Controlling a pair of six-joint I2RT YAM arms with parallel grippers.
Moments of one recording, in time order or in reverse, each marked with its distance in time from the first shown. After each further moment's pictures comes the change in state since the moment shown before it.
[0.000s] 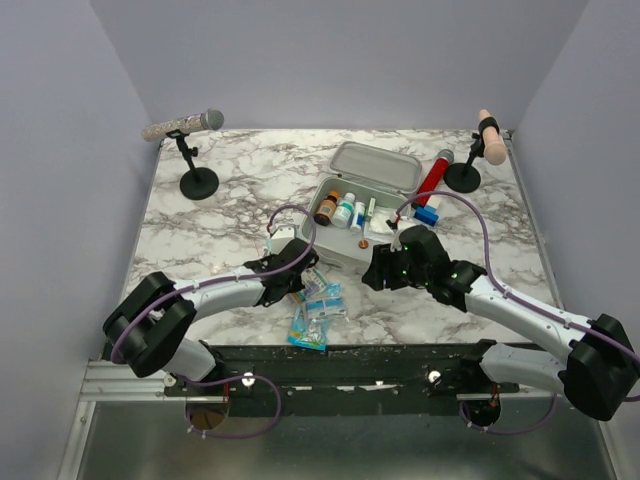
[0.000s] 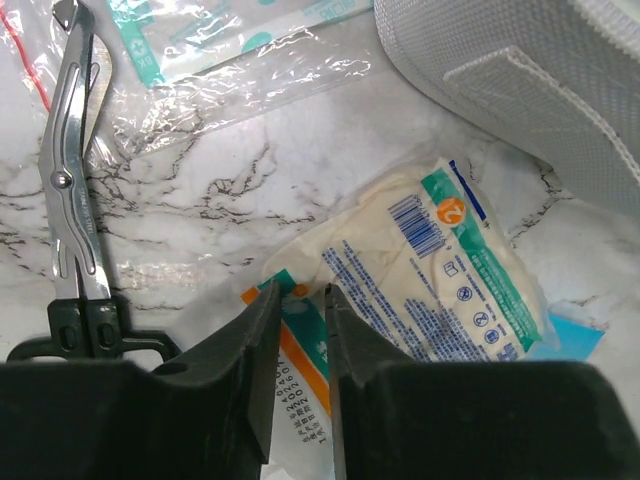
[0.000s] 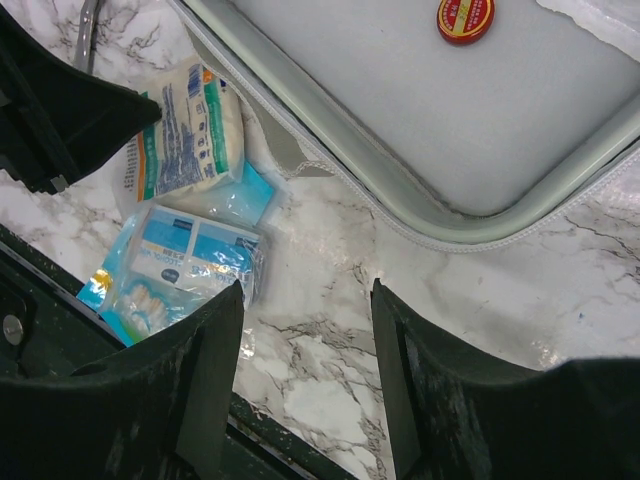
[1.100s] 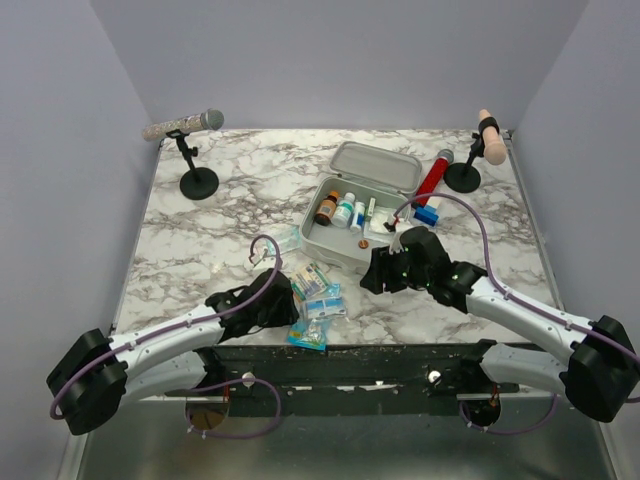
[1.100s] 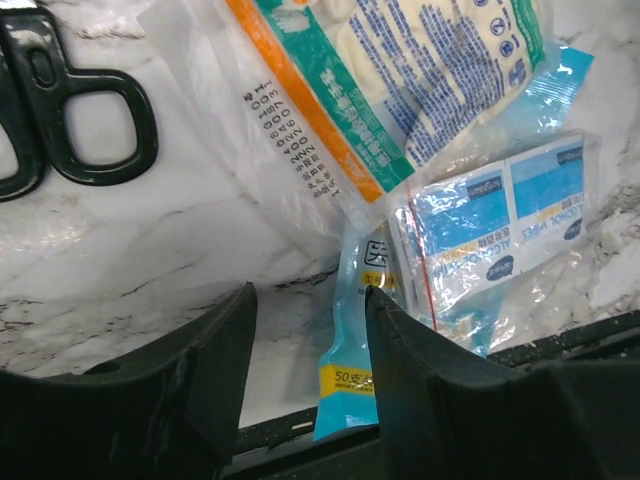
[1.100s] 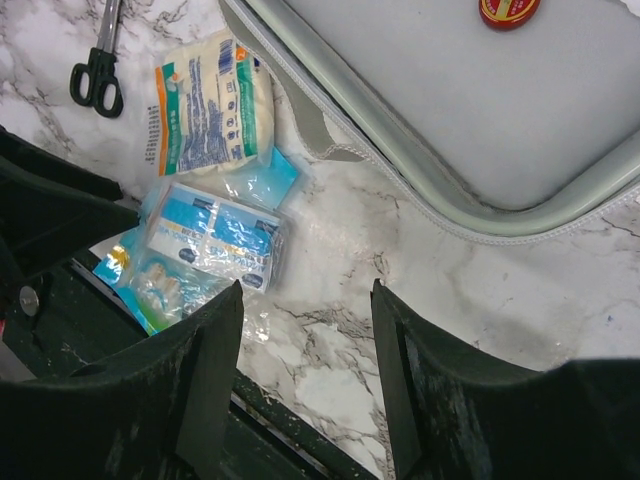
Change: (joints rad) left arm -0.082 -0.439 -0.254 -0.143 0.216 -0.116; right arm 0.004 -0.011 -0.003 -0.002 -0.056 -0.013
